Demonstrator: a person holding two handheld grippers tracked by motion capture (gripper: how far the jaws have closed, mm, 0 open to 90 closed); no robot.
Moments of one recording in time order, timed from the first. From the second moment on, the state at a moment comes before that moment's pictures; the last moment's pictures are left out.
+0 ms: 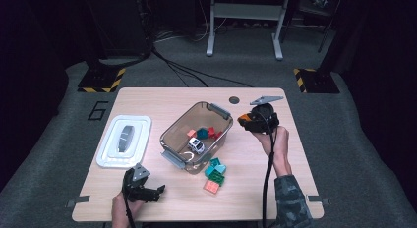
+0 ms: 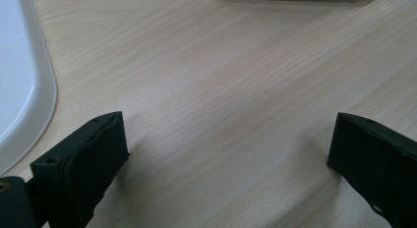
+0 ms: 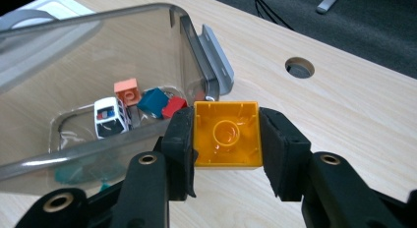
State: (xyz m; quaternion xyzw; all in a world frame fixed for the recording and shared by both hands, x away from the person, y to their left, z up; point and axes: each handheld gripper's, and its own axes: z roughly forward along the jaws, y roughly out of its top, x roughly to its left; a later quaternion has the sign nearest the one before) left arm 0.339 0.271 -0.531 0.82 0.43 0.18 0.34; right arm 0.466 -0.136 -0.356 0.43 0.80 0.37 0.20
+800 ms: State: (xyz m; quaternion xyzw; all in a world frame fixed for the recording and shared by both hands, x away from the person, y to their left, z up) left arm 0.339 0.271 -0.531 0.82 0.43 0.18 0.34; right arm 0.482 -0.081 -0.362 0.38 0.83 0.36 0.17
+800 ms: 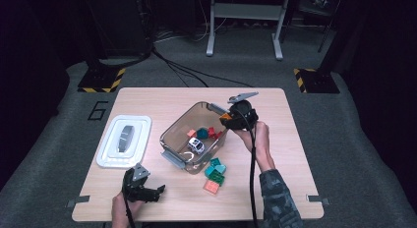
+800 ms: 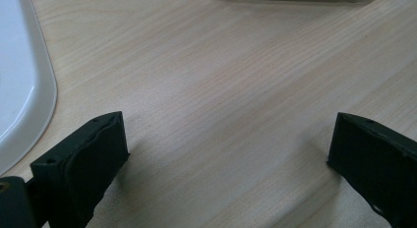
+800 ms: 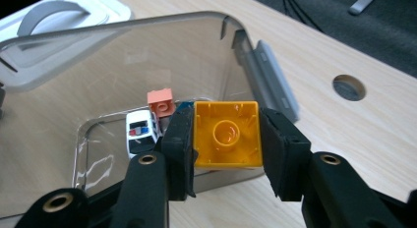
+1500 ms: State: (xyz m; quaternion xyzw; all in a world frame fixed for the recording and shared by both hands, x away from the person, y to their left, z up) left arm 0.339 0.271 -0.531 0.82 0.43 0.18 0.34; right arm 0.487 -0.069 -0.380 0.38 0.85 0.34 0.14
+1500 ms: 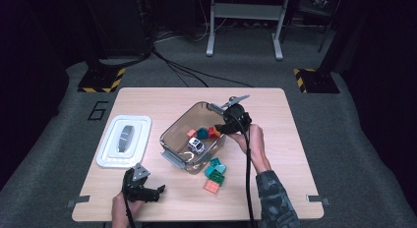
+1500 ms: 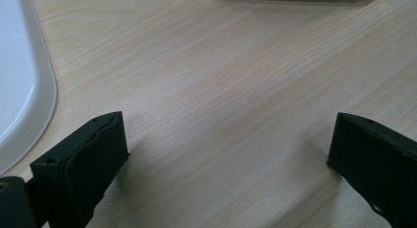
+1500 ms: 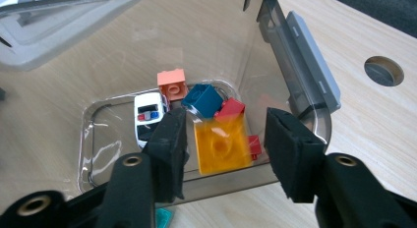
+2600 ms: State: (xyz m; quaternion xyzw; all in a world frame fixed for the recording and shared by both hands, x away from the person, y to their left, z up) left arm 0.339 0.271 -0.531 0.82 0.43 0.18 0.34; right arm 0.413 -0.086 -0.469 0.36 0.86 0.35 0.10
